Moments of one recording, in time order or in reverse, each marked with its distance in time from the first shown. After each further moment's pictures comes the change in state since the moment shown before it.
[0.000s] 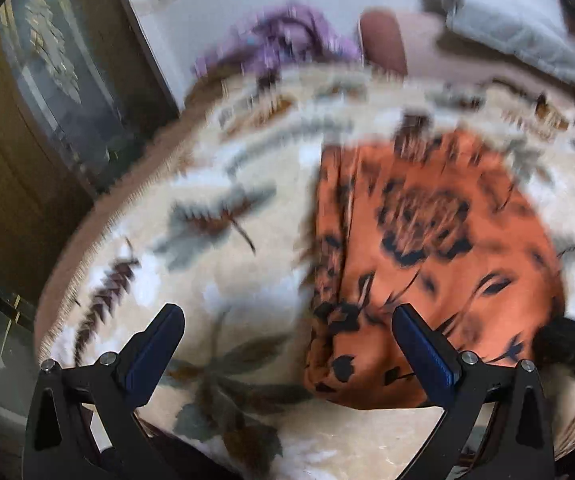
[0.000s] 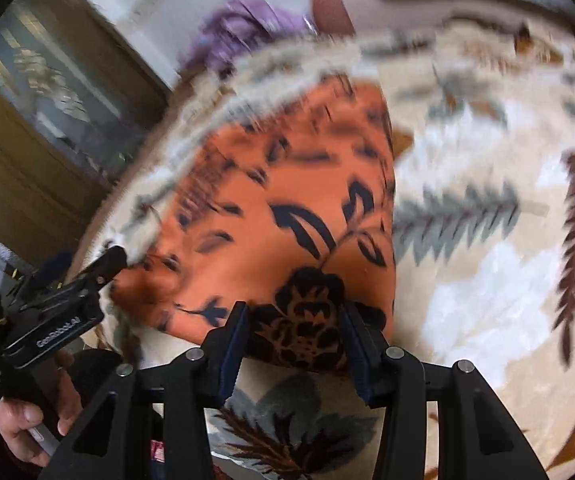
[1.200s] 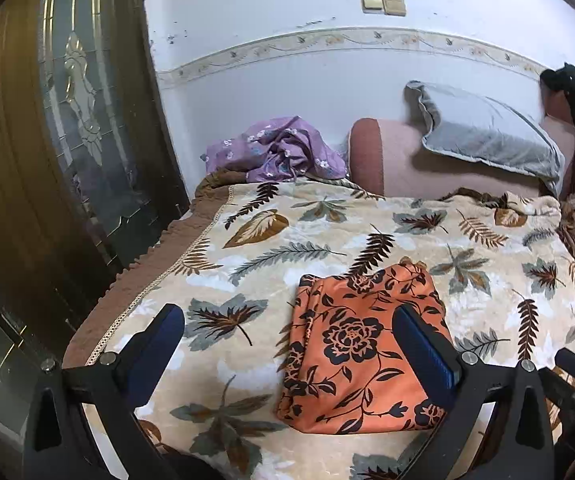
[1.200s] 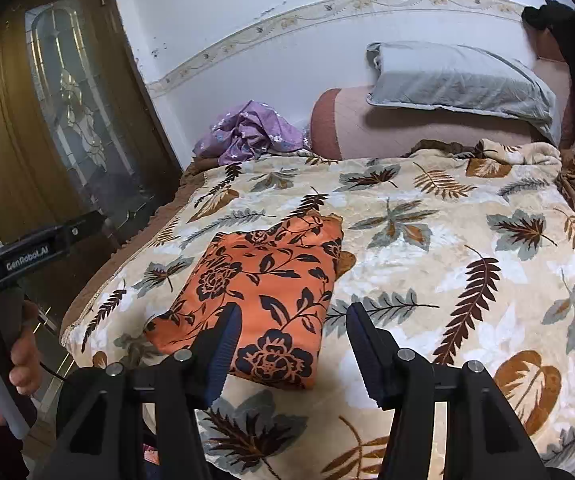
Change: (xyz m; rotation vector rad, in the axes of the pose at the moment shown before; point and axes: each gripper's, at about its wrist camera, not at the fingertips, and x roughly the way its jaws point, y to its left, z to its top) left arm -0.165 0.016 0.042 -0.100 -0.339 -0.059; right arm -0.156 0.020 -0.015 -0.169 -0.368 -0.098
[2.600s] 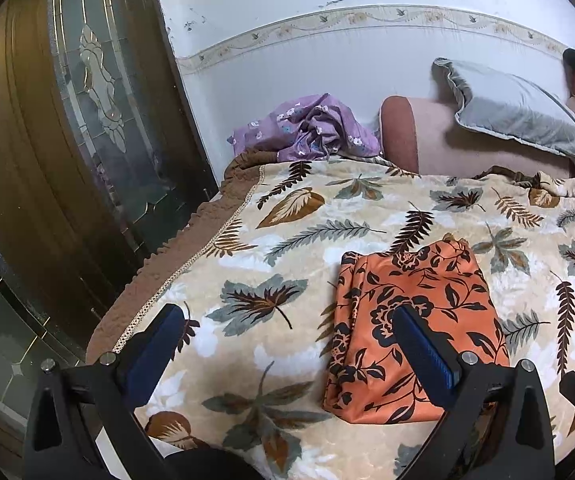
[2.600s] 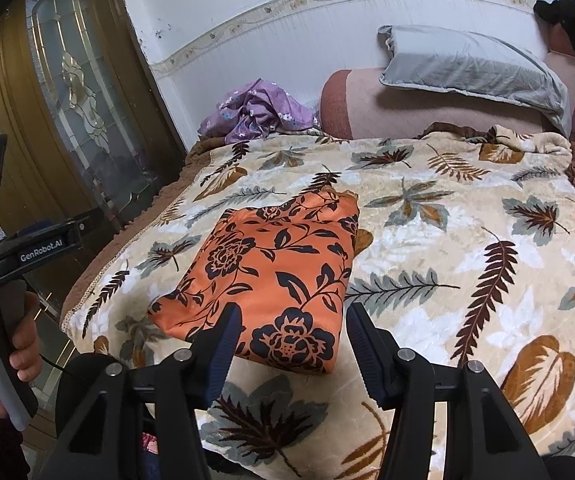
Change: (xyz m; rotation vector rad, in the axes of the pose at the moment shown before) left arm 0.025 0.022 -0.015 0.027 0.061 0.106; right arm 0.021 0.013 -0.013 0.000 0.069 0.023
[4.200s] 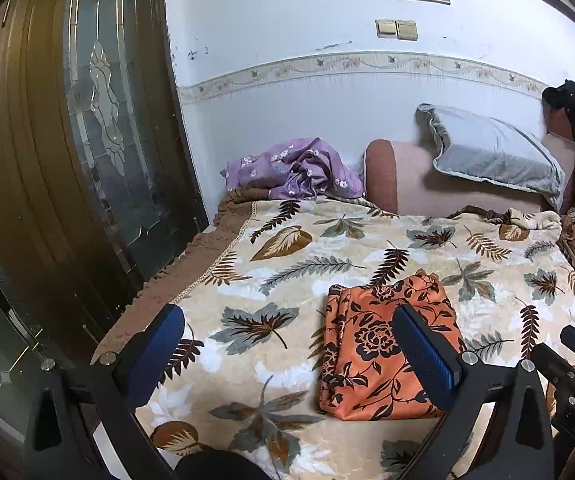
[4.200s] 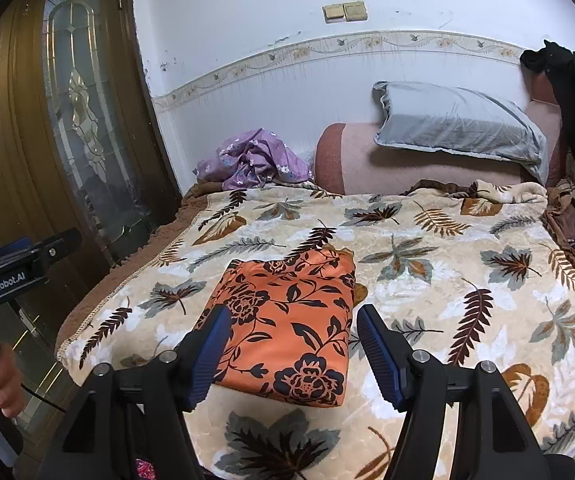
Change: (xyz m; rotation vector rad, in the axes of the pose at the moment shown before) left arm -0.063 0.035 0.007 -0.040 -0.121 -0.092; right arm -0.044 0.050 0.022 -0.044 -0.166 -0.101
